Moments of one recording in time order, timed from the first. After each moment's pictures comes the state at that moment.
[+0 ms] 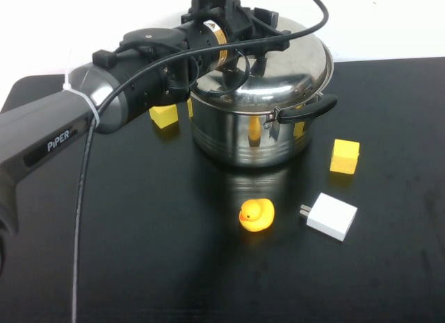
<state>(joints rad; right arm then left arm) -0.03 -0.01 0.02 -0.04 0.42 -0.08 -0.51 1.97 -1.71 1.48 -0.06 -1.61</state>
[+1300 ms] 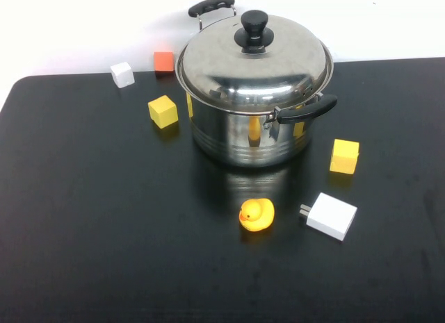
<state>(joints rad) -0.03 -0.01 0.02 -0.04 0.42 -0.08 -0.51 1.21 -1.72 0.68 1.03 -0.69</state>
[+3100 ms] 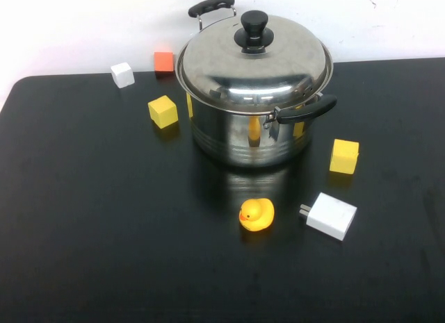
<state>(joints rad) -0.03 -0.01 0.02 -0.04 0.42 -0.08 -0.20 0.03 -0.41 0.07 0.34 -0.31</state>
